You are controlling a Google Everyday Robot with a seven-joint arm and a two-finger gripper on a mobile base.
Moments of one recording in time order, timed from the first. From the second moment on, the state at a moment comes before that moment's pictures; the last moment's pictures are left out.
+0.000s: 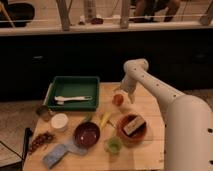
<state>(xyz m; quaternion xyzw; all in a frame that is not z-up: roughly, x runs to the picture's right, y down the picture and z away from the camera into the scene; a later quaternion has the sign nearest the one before) 0.135 0.057 0.921 -0.26 -0.21 -0.38 0.86</state>
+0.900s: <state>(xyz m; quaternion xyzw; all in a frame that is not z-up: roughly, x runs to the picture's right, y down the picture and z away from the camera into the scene) 0.122 0.065 0.926 -0.27 -0.23 -0.40 0.85</state>
